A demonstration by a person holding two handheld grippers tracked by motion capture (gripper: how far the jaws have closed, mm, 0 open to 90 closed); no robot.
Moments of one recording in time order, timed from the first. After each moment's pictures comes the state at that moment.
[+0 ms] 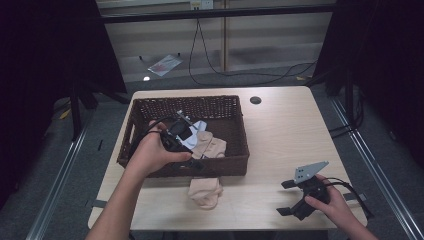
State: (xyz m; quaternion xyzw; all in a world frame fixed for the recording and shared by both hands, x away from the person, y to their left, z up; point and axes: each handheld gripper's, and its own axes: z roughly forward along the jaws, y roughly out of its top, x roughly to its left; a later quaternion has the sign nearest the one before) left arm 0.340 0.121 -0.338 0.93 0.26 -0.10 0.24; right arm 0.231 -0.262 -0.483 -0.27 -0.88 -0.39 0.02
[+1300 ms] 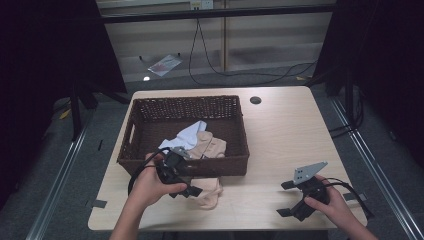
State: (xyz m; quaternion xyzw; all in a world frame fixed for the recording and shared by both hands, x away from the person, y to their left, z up) left arm 0.300 0.141 -0.411 0.92 0.25 -0.07 0.28; right arm 0.230 -0.261 -0.484 -0.27 -0.88 -0.39 0.02
